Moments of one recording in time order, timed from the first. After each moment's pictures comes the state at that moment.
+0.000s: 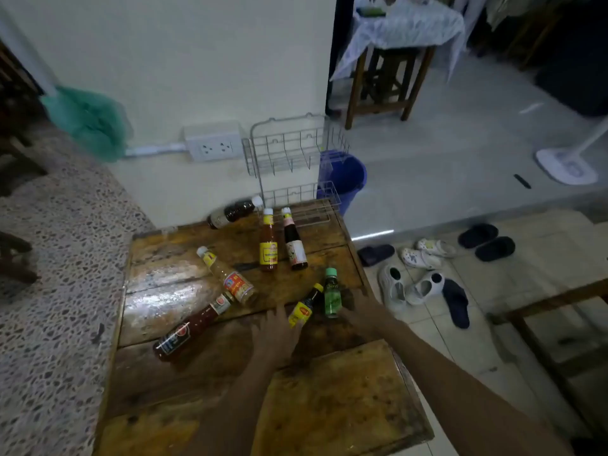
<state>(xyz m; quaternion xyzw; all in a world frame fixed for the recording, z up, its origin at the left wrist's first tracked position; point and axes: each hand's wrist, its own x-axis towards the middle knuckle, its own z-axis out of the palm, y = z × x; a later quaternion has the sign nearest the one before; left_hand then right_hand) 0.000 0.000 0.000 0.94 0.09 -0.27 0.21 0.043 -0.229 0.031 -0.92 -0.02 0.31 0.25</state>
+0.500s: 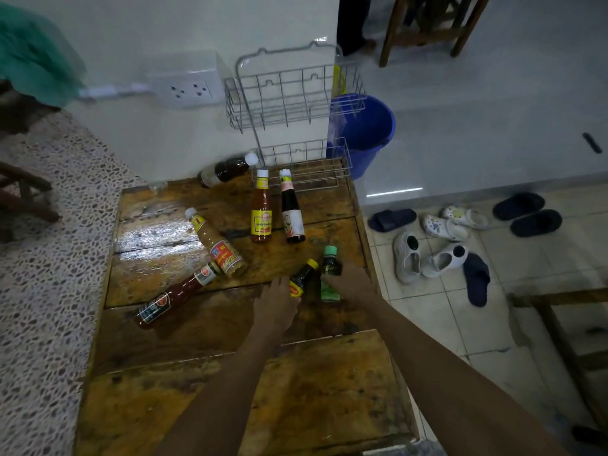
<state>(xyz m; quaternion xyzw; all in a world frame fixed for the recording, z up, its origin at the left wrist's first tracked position) 0.040 -0.037 -0.034 0.93 0.12 -0.26 0.21 0.106 -0.221 -0.032 -0.88 0.05 0.30 0.37</state>
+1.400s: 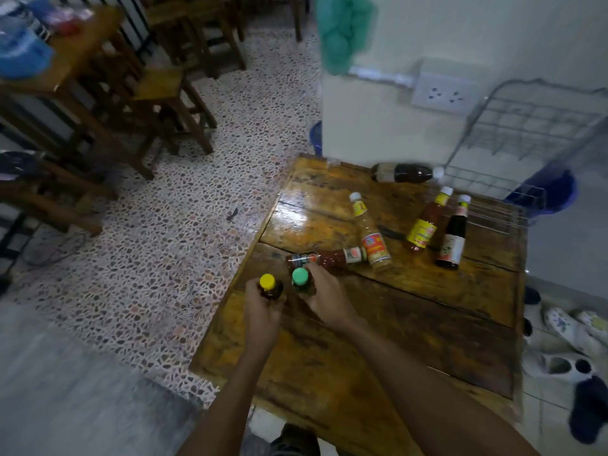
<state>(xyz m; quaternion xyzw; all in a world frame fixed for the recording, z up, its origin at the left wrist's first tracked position) -0.162 0.185 -0.008 0.75 0.44 0.15 0.48 -0.022 0.081 -0.009 -0.82 -0.35 0.26 0.36</state>
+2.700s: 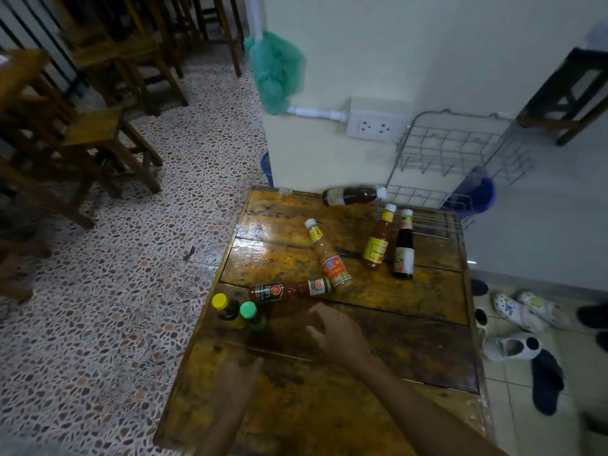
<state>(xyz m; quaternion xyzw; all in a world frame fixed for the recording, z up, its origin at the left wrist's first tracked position) -0.165 0.169 0.005 0.76 0.51 -0.12 0.37 0.002 0.006 -0.013 -0.90 -0.28 0.23 0.25</state>
